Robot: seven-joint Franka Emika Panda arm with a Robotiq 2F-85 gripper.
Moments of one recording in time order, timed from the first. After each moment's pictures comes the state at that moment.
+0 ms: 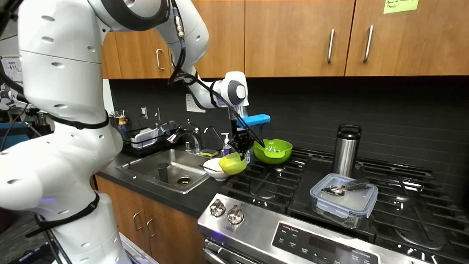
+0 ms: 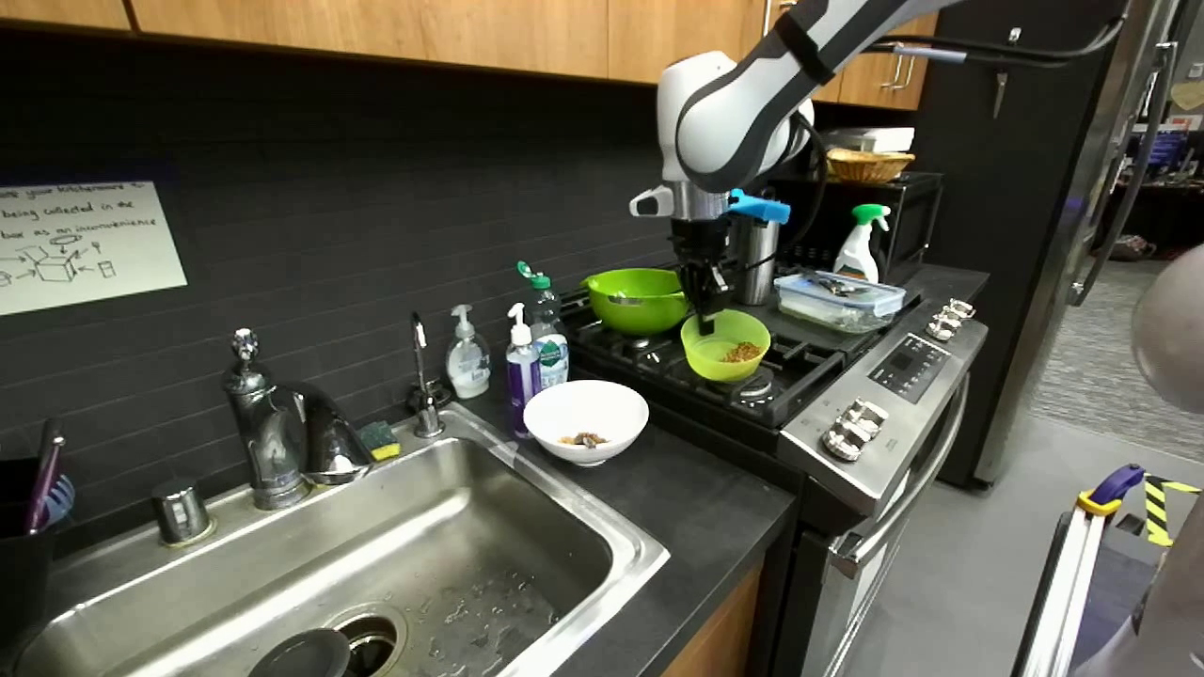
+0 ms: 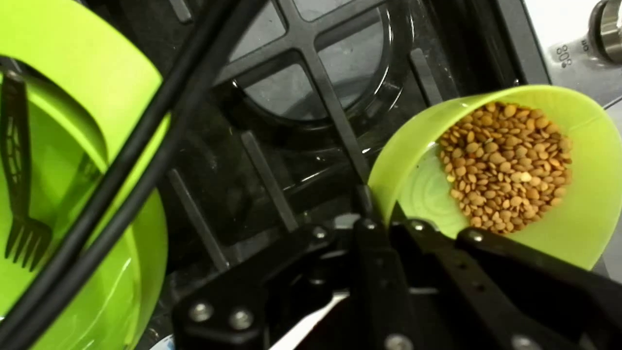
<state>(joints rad) -1.02 0.19 0.87 -2.18 -0.39 2.26 -1.04</state>
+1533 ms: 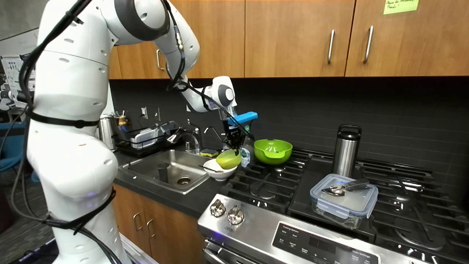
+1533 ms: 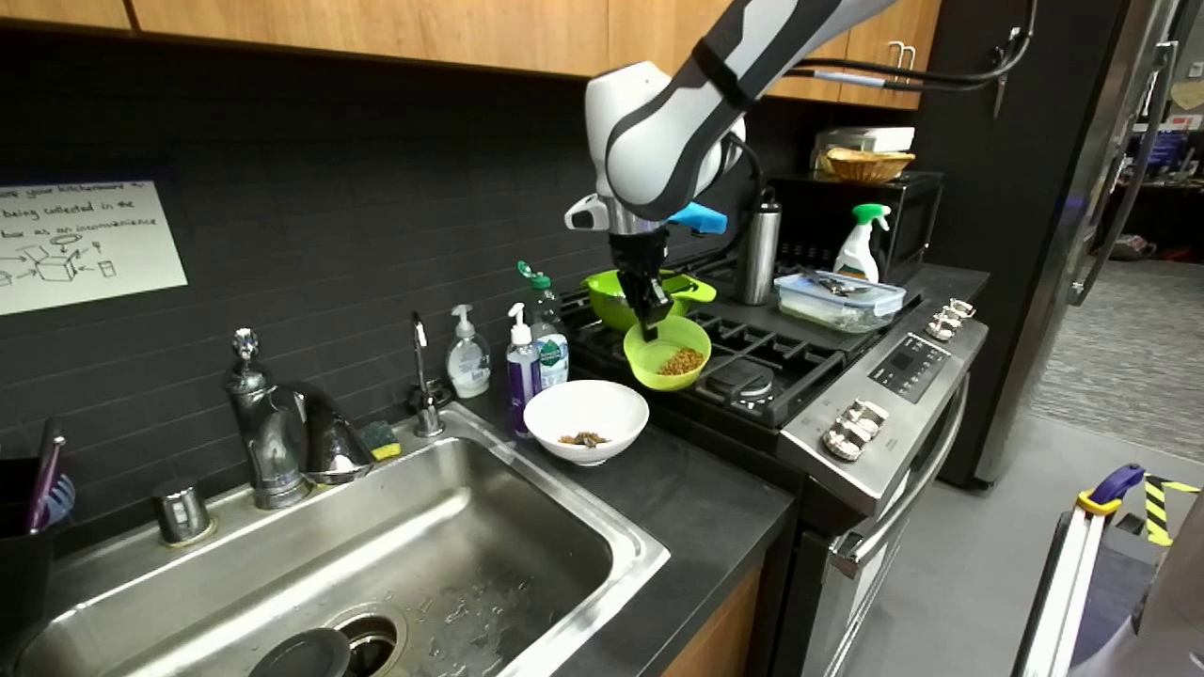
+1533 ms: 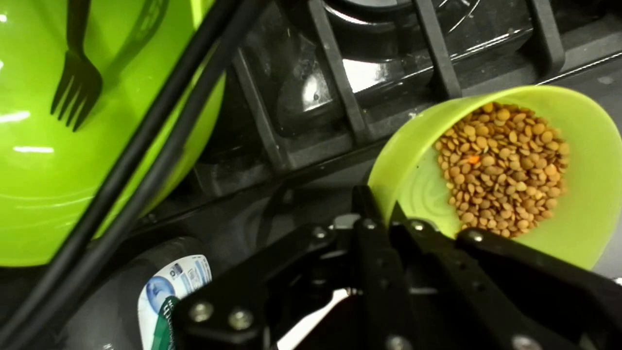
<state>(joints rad) -0.10 0.23 0.07 -2.08 -0.34 2.34 -1.01</state>
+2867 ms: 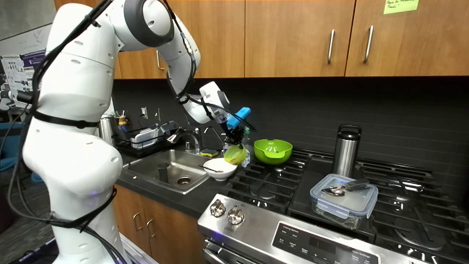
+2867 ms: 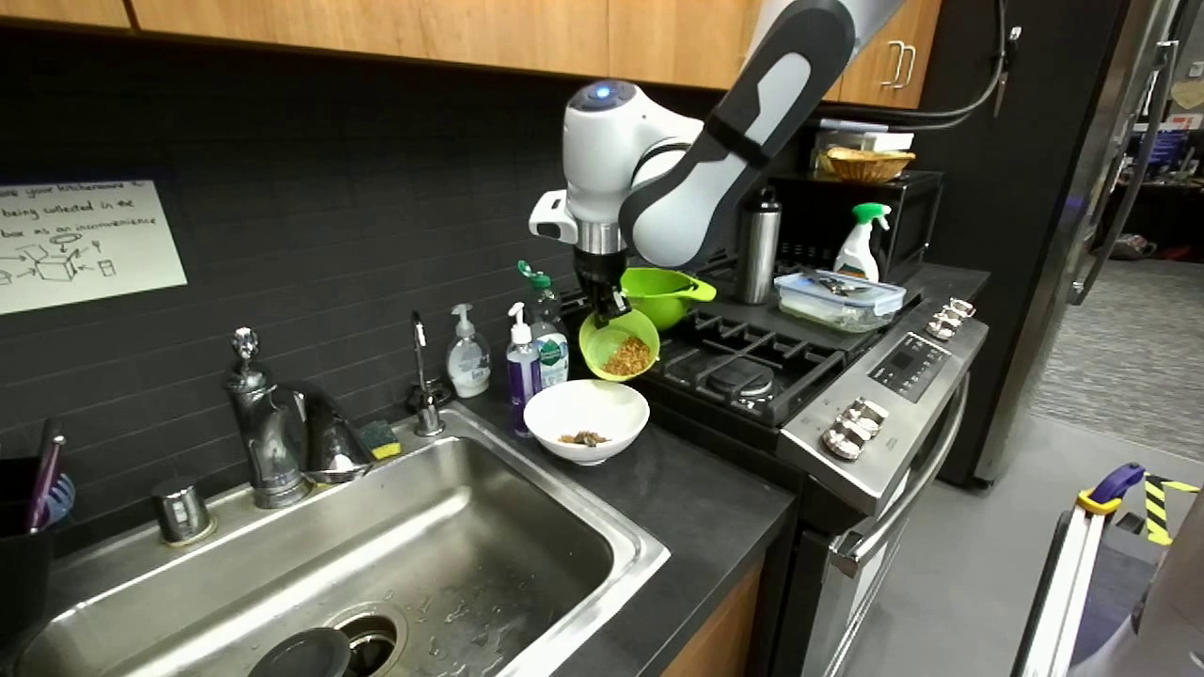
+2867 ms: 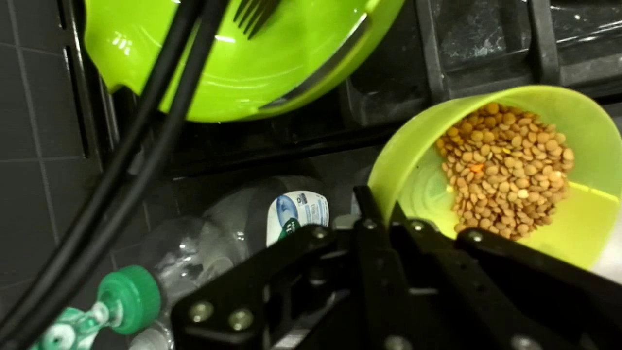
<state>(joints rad) 0.00 0.30 -0.01 -2.08 -0.76 2.67 -0.73</state>
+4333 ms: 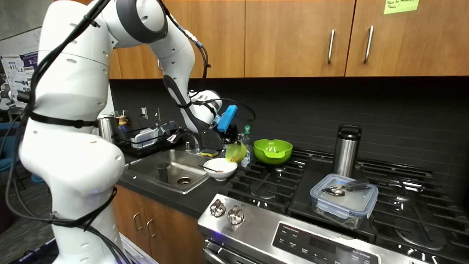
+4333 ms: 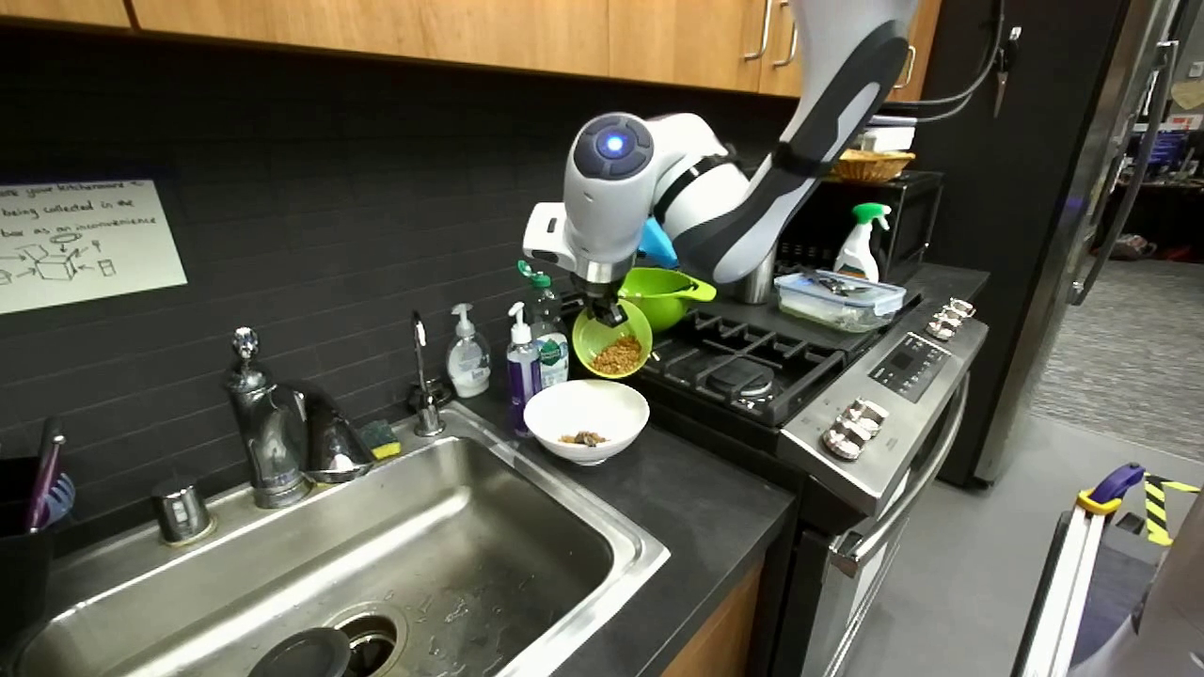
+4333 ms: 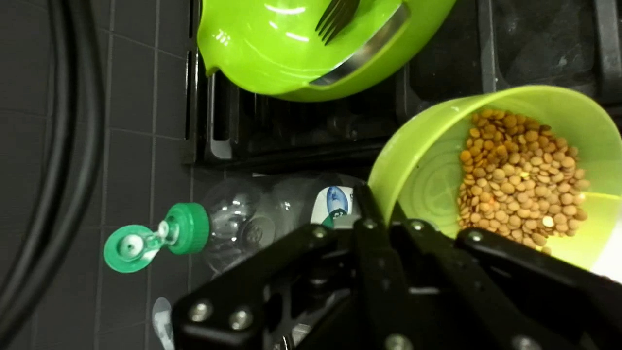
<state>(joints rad) 0.06 0.25 -0.03 -2.14 -1.47 2.68 -0.09</state>
